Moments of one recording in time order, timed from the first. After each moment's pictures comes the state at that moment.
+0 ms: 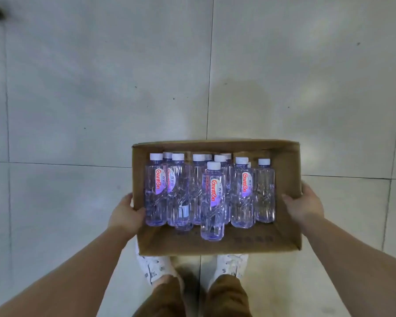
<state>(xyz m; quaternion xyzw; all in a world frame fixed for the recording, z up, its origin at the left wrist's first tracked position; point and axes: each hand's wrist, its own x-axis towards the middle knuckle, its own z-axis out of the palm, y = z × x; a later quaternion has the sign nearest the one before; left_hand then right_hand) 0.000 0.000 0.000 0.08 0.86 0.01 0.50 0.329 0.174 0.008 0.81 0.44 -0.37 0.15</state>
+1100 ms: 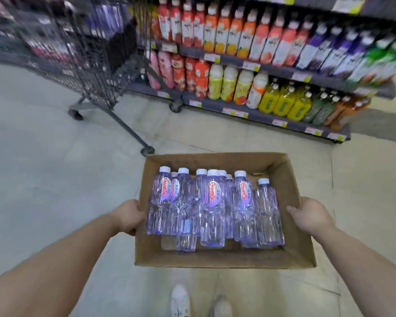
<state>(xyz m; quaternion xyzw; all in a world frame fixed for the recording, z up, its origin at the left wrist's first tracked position) -0.160 0.007 0.487 0.17 0.81 0.18 0.53 0.182 0.268 0.499 0.64 0.70 -0.29 0.12</state>
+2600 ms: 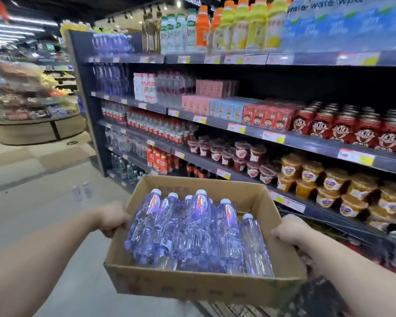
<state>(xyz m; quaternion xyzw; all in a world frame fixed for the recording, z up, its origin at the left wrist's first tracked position) -1.060 -0.059 0.820 0.14 0.92 0.25 0.27 -0.824 0.316 0.804 0.42 0.86 -0.28 0.06</state>
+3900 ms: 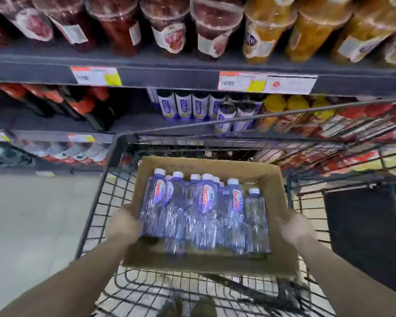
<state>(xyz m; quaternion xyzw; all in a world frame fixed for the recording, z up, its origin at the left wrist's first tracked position) -1.248 0.294 0.431 0.24 0.92 0.03 0.31 -0.903 0.440 0.435 0.75 0.57 -0.32 0.13</state>
